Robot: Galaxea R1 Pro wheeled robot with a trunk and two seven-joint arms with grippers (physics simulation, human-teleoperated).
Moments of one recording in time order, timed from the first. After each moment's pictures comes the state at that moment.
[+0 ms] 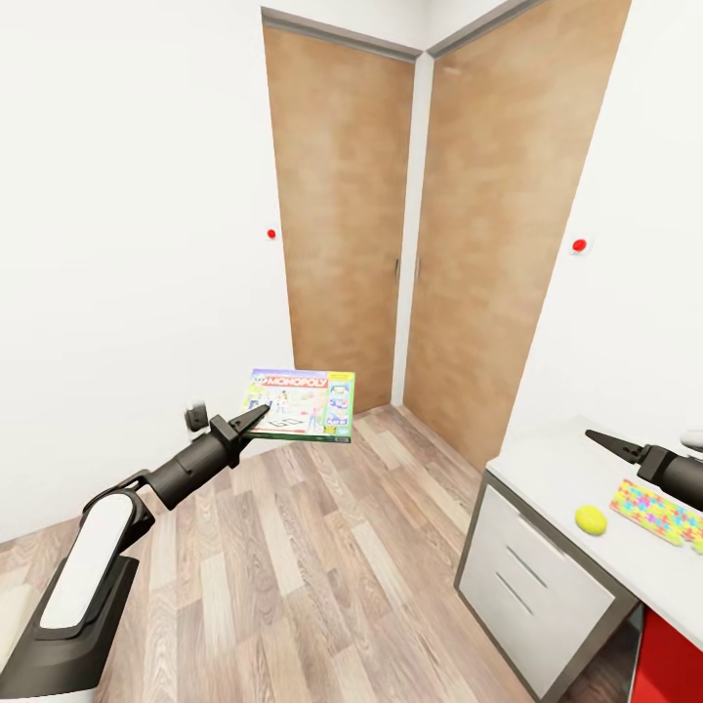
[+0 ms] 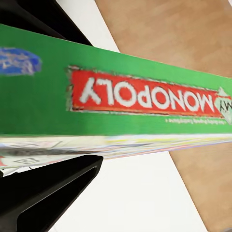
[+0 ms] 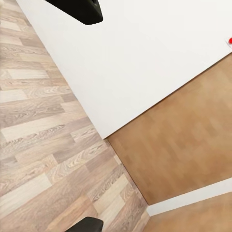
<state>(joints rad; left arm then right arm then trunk) -0.43 0.10 0.05 -1.61 1.39 0.73 -0.03 -0.41 -0.35 -0.66 -1.62 -0.34 1.04 0.83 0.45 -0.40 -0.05</state>
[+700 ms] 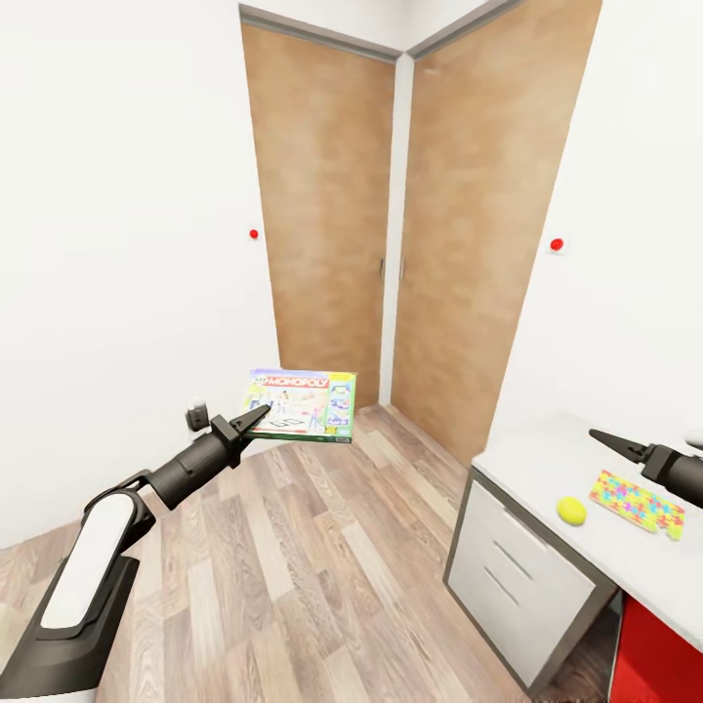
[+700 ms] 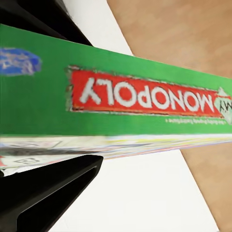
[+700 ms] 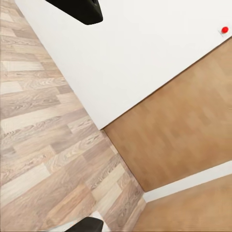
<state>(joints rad) -0.43 0.10 0.05 -1.61 1.40 0.73 -0.03 -0.41 -0.36 -0.67 -1.62 -0.34 1.04 0.83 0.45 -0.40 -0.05</state>
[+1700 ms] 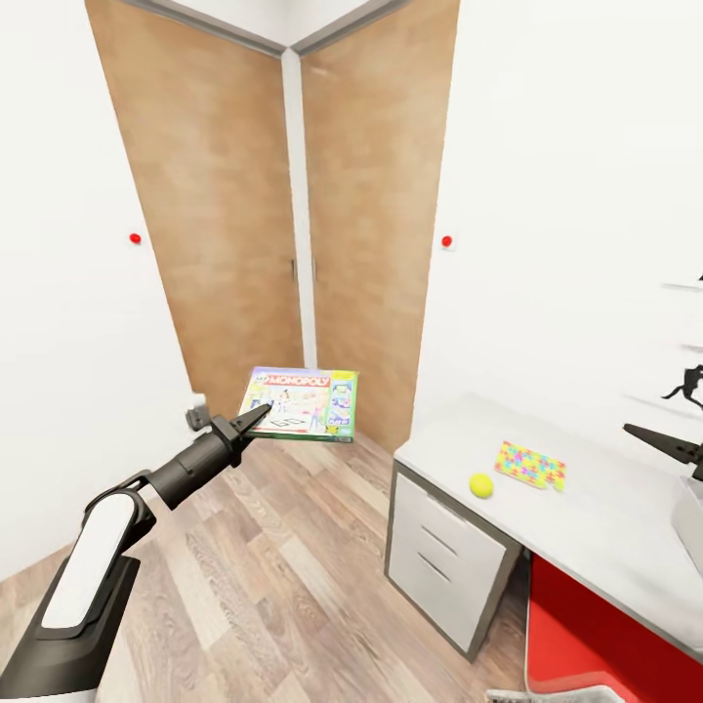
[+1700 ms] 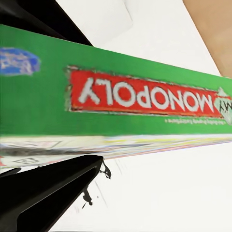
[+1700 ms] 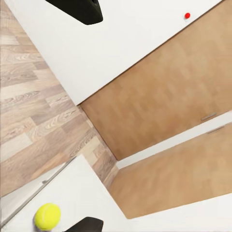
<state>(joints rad) -0.43 0.10 0.04 -1.61 1.39 0.73 -0.05 -0.39 -0.47 -0.72 -1.62 -0.34 1.04 1.07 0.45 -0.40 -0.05</state>
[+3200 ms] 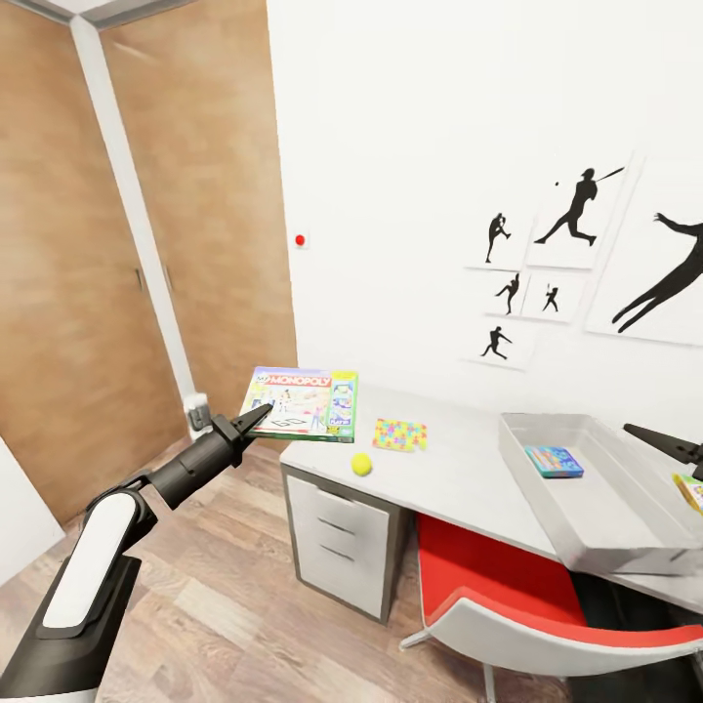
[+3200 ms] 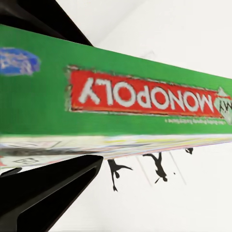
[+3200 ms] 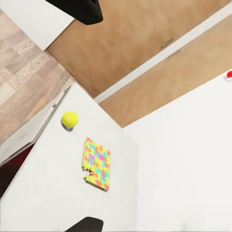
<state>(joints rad) -0.43 0.10 0.04 -1.61 1.39 0.73 -0.05 -0.39 -0.48 -0.72 -1.62 -0.34 1.04 1.07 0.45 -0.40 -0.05</state>
